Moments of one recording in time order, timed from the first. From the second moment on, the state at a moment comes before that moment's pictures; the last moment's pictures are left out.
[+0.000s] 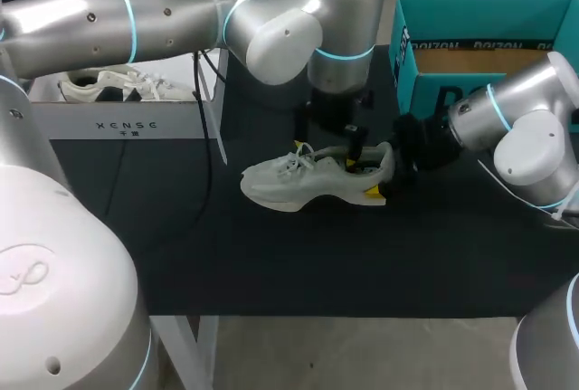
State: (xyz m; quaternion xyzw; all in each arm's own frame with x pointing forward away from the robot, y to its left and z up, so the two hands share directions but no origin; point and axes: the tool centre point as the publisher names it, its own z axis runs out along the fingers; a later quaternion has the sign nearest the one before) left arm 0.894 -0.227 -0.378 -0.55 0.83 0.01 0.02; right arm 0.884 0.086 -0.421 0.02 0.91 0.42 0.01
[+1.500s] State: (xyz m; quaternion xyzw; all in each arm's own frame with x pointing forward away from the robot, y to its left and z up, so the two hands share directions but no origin) left arm 0.878 -0.187 -0.334 -0.60 0.80 -0.02 0.03; right arm 0.884 0.086 -0.421 0.02 0.91 0.42 0.01
